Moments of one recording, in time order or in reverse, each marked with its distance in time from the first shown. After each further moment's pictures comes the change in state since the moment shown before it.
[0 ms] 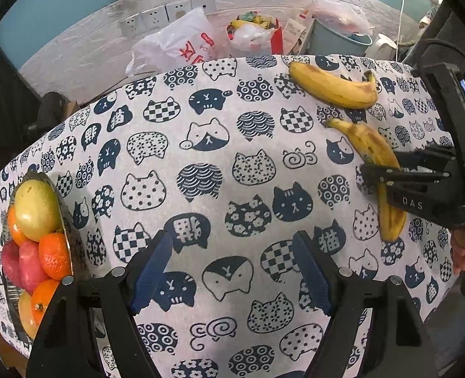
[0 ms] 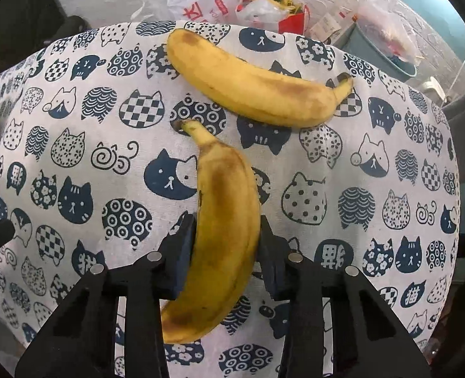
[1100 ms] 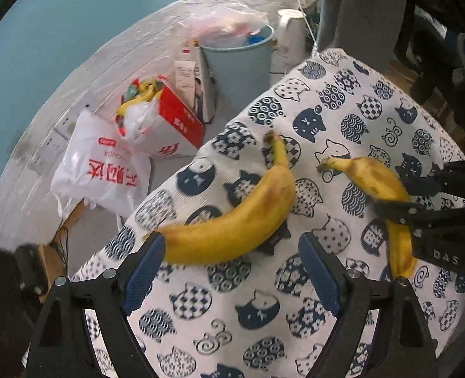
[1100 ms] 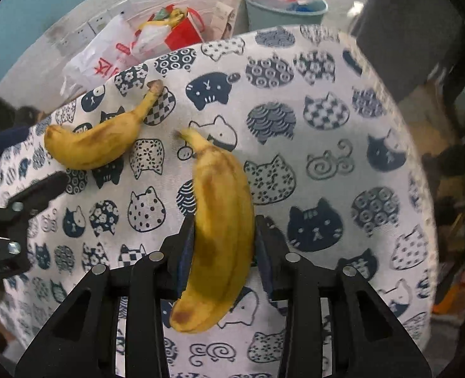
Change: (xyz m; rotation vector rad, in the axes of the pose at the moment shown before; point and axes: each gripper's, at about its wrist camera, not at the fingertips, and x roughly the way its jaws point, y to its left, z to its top) left arm 0.042 -0.153 0.131 0.525 -0.117 -0.042; right arm -0.022 -0.136 -0.023 0.407 -0.062 0.031
